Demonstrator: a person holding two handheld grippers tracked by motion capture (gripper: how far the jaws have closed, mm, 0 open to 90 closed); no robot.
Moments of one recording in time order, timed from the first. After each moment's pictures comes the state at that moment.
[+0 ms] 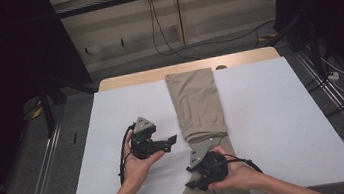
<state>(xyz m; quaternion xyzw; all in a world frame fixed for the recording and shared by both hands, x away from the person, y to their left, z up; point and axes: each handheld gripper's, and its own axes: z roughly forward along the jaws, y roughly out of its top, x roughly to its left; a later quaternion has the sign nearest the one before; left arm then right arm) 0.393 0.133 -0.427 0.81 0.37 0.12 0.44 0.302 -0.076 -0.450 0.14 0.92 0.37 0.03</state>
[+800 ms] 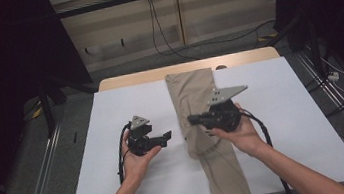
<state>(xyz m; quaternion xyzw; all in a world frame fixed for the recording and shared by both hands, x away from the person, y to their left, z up) 0.403 0.141 -0.432 0.79 0.41 0.13 0.43 0.369 -0.138 -0.353 0.29 0.79 0.53 0.11</state>
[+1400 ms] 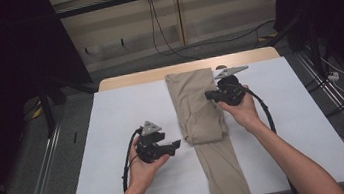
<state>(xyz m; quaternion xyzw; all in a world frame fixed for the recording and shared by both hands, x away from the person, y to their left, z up) 0.364 0.110 -0.428 0.85 0.34 0.08 0.40 0.456 -0.184 -0.406 0.45 0.76 0.44 0.16</state>
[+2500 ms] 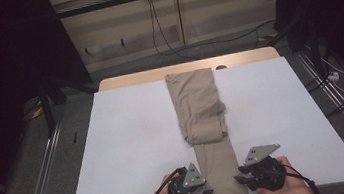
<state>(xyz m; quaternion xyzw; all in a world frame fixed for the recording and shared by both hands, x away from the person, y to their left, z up) 0.252 0.061 -0.441 0.92 0.15 0.03 0.35 0.236 -0.193 -0.443 0.36 0.87 0.33 0.09</state>
